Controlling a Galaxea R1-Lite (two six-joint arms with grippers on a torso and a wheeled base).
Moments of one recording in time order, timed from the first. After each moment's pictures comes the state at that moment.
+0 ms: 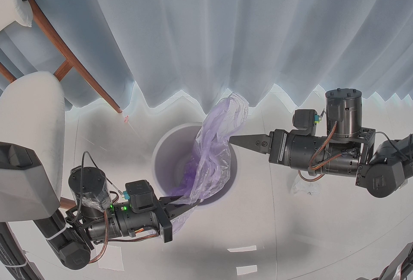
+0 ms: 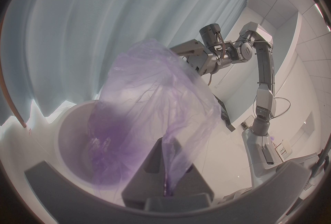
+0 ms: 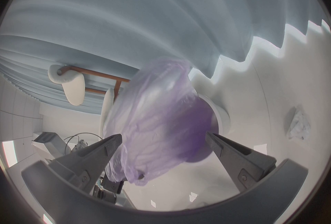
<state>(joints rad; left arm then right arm) -0.57 1.96 -0.26 -1.54 -0.47 0.05 0.61 1.75 -0.86 -0.54 0.29 0.58</state>
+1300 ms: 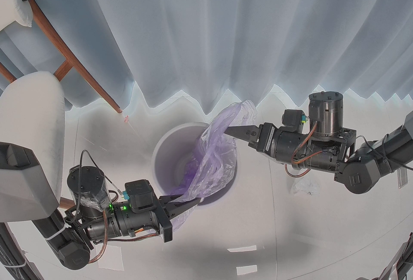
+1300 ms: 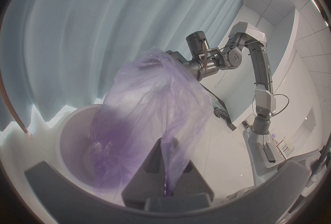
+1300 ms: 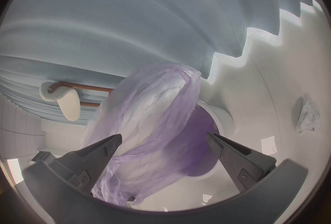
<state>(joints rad) -0.57 1.95 -0.26 -1.54 -0.47 0.08 0.58 1.89 -0.92 -0.65 0.28 0.70</state>
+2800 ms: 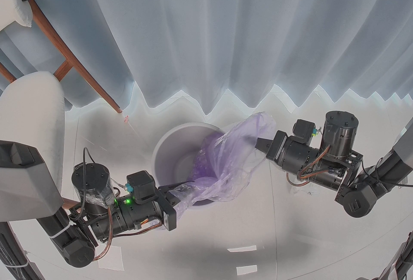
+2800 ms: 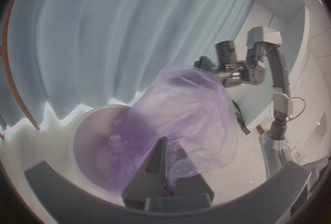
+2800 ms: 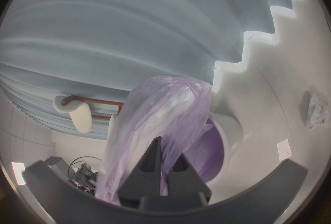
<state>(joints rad) -0.58 1.97 -0.30 -1.54 -0.33 0.05 0.56 1.92 -0.70 -1.09 0.28 0.80</state>
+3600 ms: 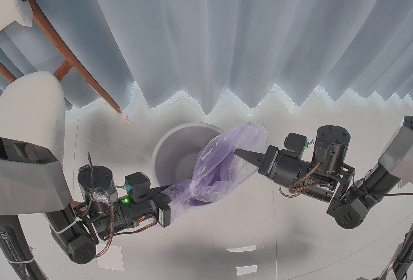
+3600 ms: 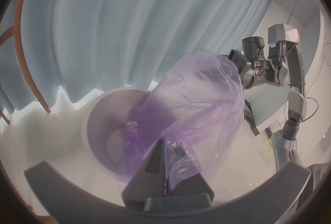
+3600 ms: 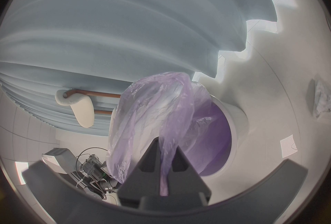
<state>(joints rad) -0.52 2.05 -0.29 -1.55 -0.27 0.02 0.61 1.99 -0.64 -1.21 0.28 0.82</state>
